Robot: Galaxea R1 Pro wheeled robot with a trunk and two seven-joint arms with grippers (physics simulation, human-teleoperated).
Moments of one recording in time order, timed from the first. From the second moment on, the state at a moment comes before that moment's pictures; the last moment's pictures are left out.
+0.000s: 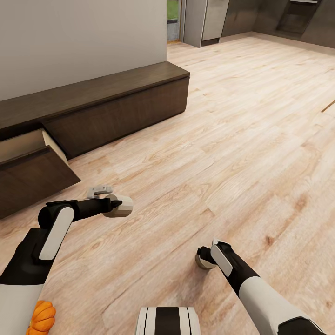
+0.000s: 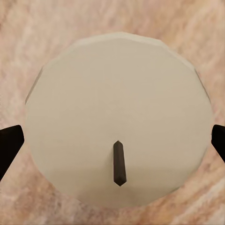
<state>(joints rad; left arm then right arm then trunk) -0.67 0.24 -0.09 -1.53 0.62 1.04 0.11 -0.73 0.03 0.24 -0.55 -0.68 0.52 -0.41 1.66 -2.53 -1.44</state>
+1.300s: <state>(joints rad) -0.67 0.24 -0.09 -1.53 0.62 1.04 0.11 -0.73 0.03 0.24 -0.57 -0.66 0.52 -0.41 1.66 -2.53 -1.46</state>
